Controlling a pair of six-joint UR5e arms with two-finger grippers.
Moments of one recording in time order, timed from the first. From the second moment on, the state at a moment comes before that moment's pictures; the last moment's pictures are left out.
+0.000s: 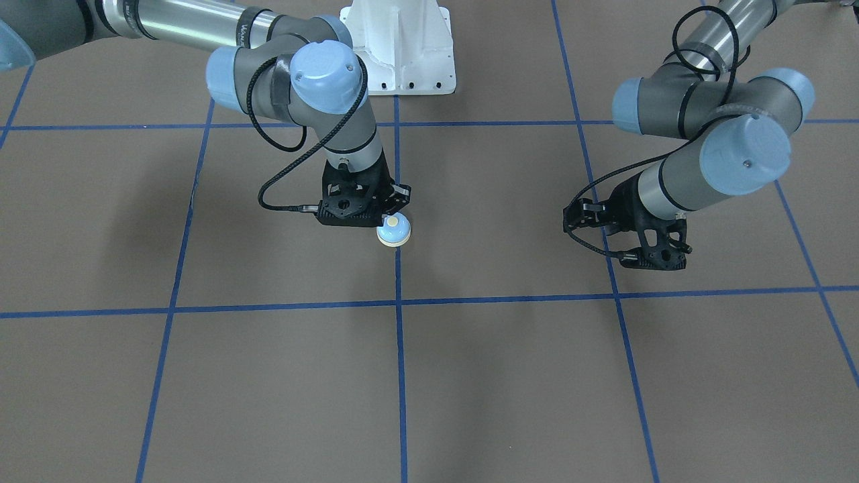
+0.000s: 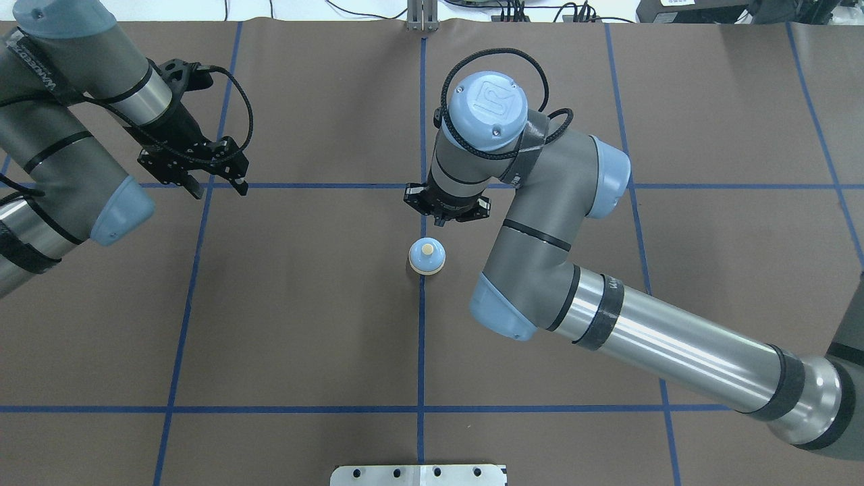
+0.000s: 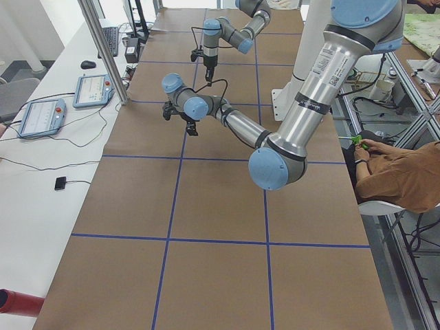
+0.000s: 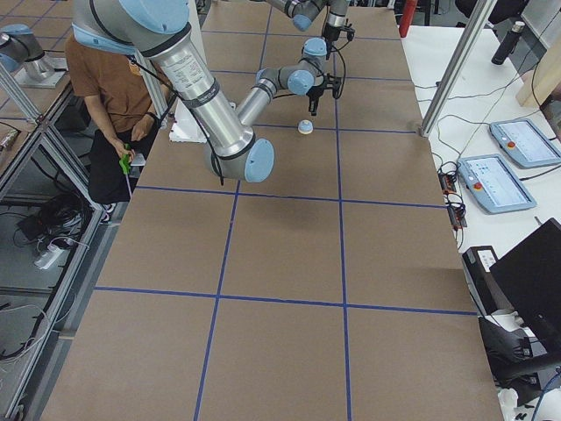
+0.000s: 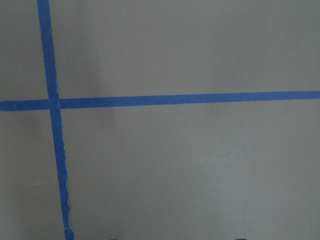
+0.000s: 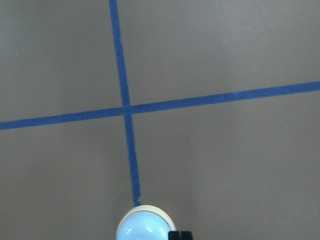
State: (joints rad) left arm -0.94 -2.05 -1.59 -1.64 -2.45 -0.79; right arm 0.58 -0.76 1.52 -1.50 1.96 1.36
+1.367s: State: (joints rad) left arm -0.95 -2.05 -1.59 -1.64 -2.46 -0.78; right arm 0.52 -0.74 1.41 -1.43 1.96 1.40
